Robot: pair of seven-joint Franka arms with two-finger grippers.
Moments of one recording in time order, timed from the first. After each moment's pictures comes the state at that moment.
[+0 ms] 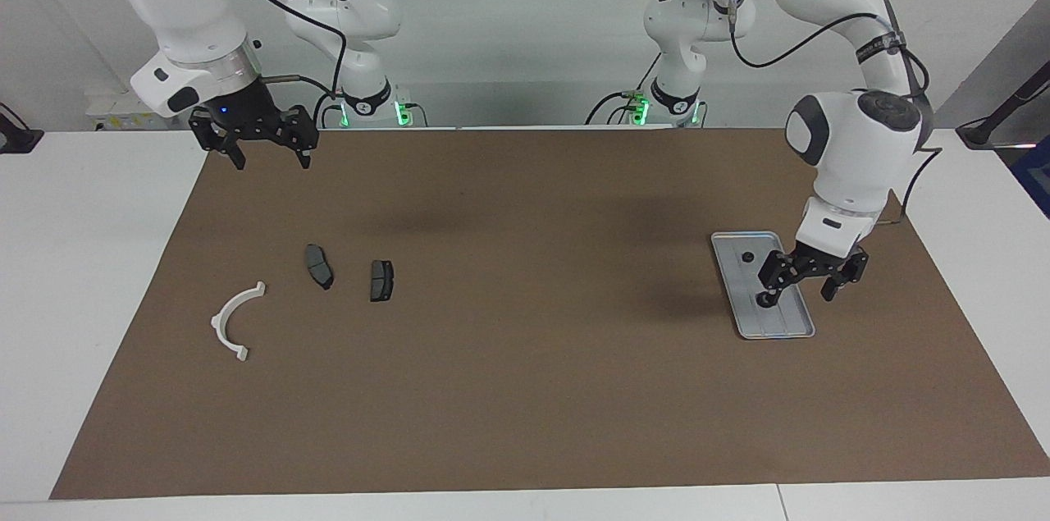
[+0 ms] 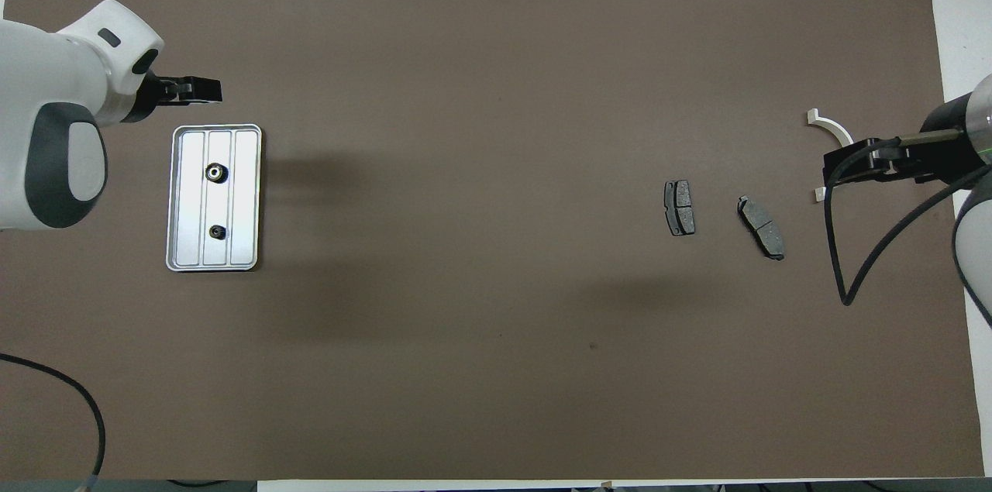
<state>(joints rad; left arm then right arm) -0.05 0.21 -0.02 -1.76 0.03 2.23 -0.07 0.02 -0.02 0.02 -1.64 -0.03 1.60 0.03</state>
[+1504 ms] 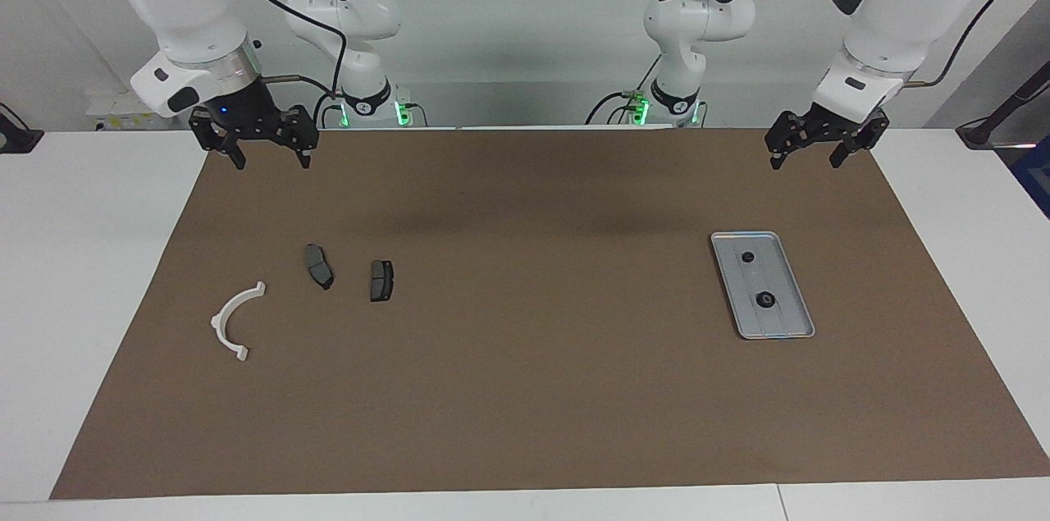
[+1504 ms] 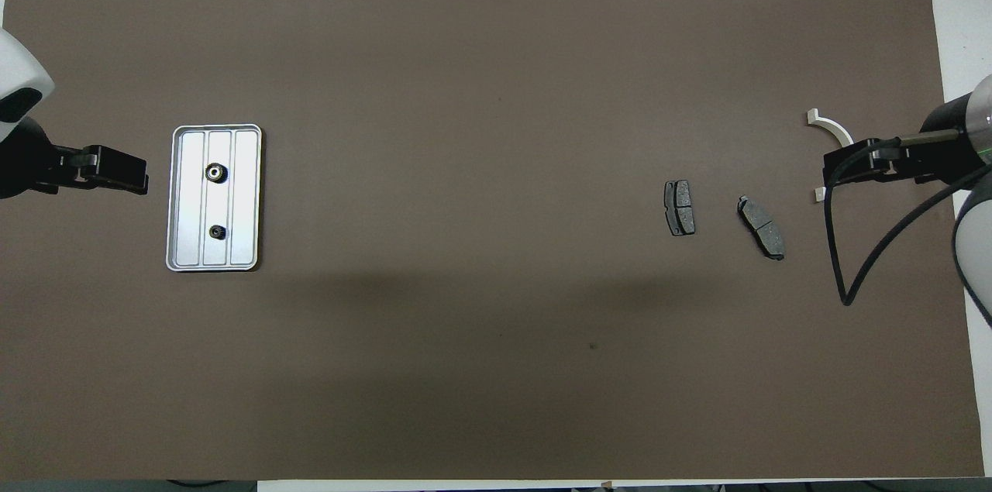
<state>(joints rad) -0.05 -0.02 -0.04 -1.64 0.03 1.60 -0.01 0.02 -0.02 0.02 -1.64 -0.03 1.60 0.03</state>
